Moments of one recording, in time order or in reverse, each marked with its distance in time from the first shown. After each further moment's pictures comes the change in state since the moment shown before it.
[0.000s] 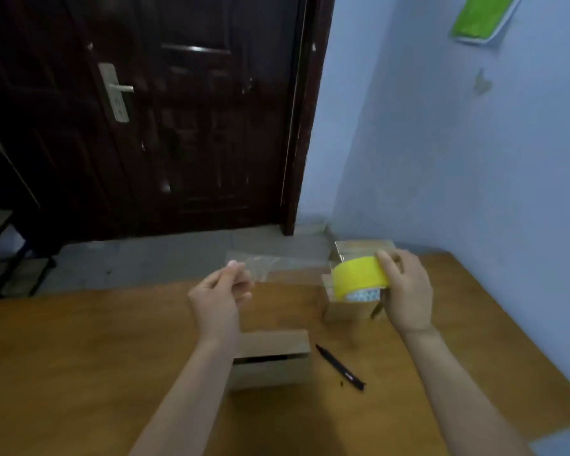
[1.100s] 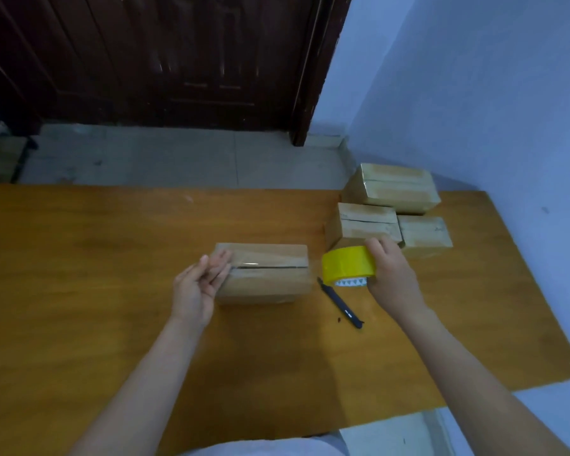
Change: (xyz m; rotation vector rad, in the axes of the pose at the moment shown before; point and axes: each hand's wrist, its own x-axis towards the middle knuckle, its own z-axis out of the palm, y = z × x) left_hand 0.071 -0.172 -0.075 -0.402 0.001 -0.404; right_hand -0.065 -0.001 0.076 0.128 -0.682 0.094
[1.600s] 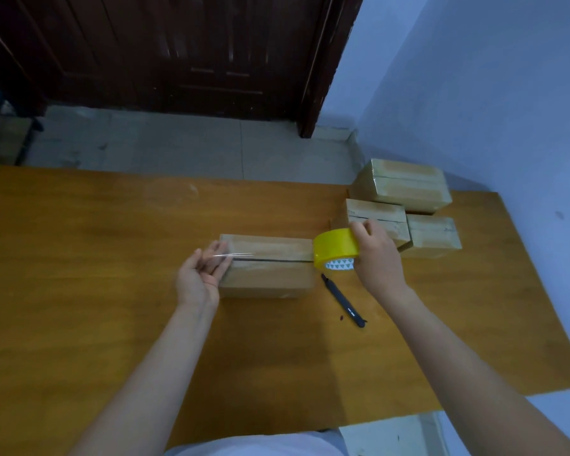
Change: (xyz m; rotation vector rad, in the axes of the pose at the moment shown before) left_hand 0.003 0.002 0.016 -0.215 0.258 -0.035; right_hand 0.034 -0.017 0.026 -0.067 0.053 -0.019
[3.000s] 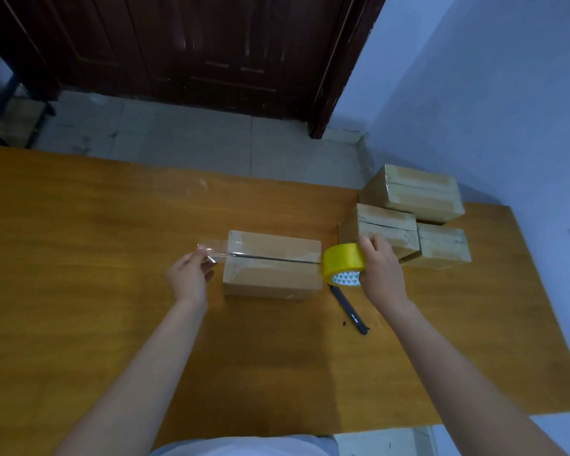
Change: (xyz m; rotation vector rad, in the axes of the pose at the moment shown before) left_hand 0.020 0.004 -0.022 0.474 0.185 0.196; right_hand -0.007 0.012 0.026 -0.021 -0.146 0.060
